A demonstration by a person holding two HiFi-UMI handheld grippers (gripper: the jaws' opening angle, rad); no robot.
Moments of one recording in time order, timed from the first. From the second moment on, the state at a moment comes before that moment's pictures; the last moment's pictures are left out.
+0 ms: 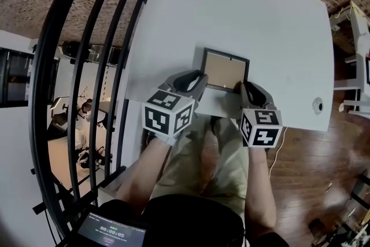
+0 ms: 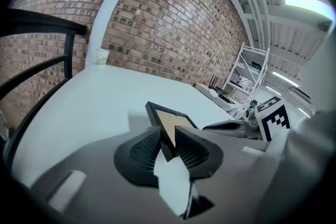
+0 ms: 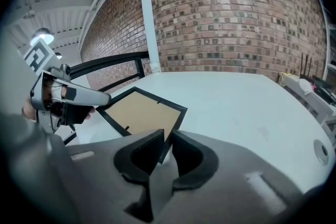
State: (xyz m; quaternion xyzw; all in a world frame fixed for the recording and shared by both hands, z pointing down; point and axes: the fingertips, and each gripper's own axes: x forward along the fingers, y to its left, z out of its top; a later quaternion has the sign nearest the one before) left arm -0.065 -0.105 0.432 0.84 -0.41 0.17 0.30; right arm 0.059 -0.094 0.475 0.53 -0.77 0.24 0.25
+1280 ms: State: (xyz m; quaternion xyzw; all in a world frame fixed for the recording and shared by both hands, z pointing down) left arm 0.023 -0.095 0.336 0.91 -0.30 0.04 0.29; right arm 0.072 -0.093 0.481 0.49 -0.78 0.29 0.24
